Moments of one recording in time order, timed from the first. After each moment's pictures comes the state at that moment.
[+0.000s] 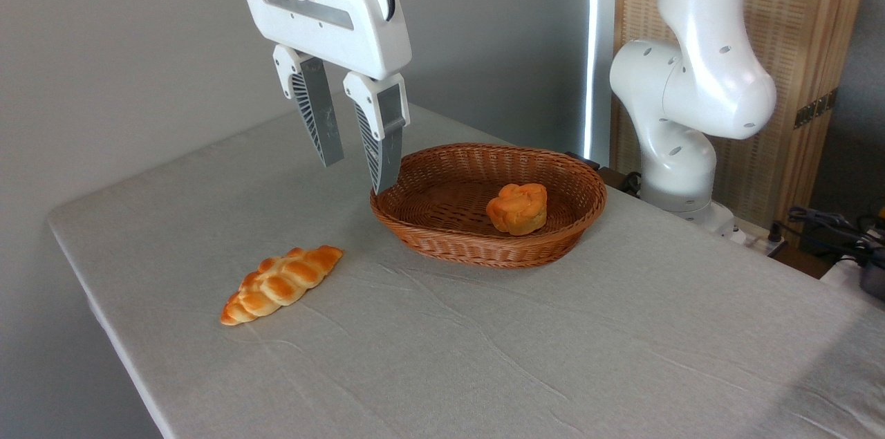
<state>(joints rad) -0.06 -0.03 -0.01 -1.61 -0.03 1.58 0.64</state>
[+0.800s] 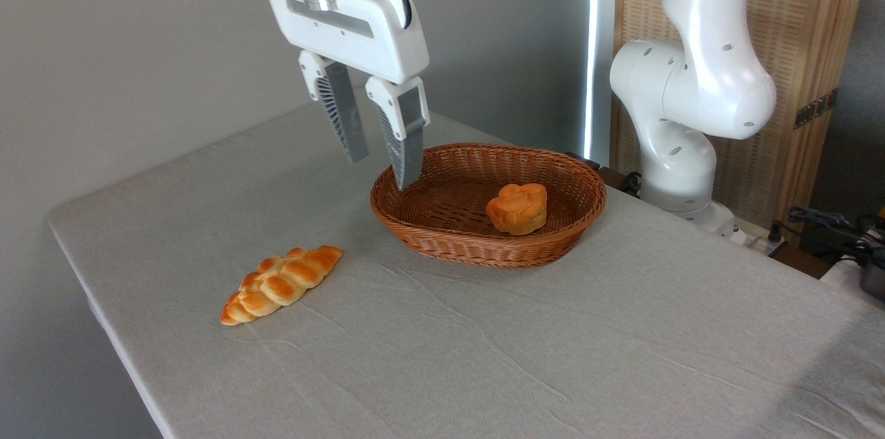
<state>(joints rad) -0.06 -0.12 -0.04 -1.74 -0.03 1.57 0.64</state>
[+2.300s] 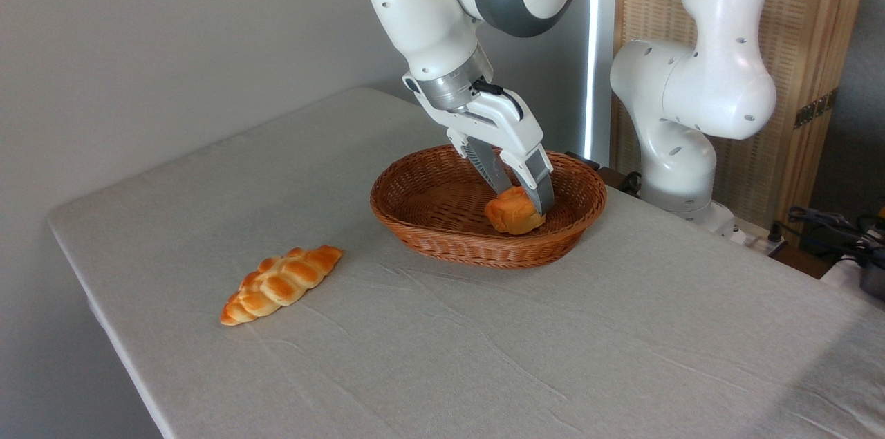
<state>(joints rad) -0.06 -0.45 -0.16 -2.45 -0.03 1.64 0.64</state>
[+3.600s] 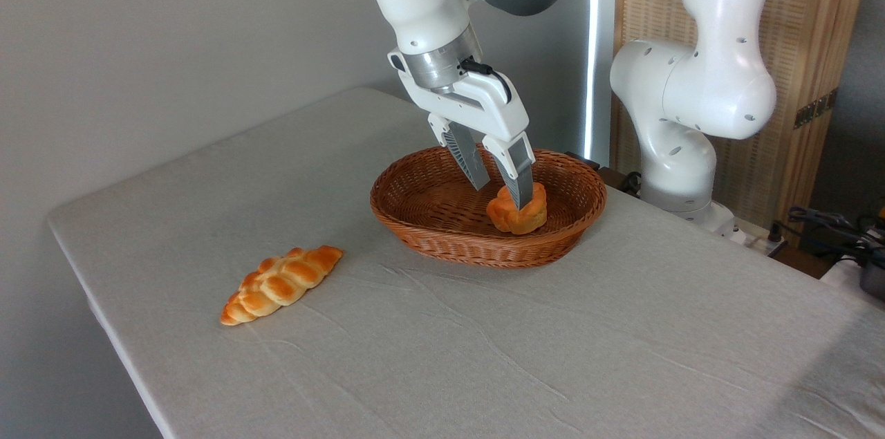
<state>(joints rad) -0.06 -0.46 -0.16 -2.40 -0.04 1.68 0.64</state>
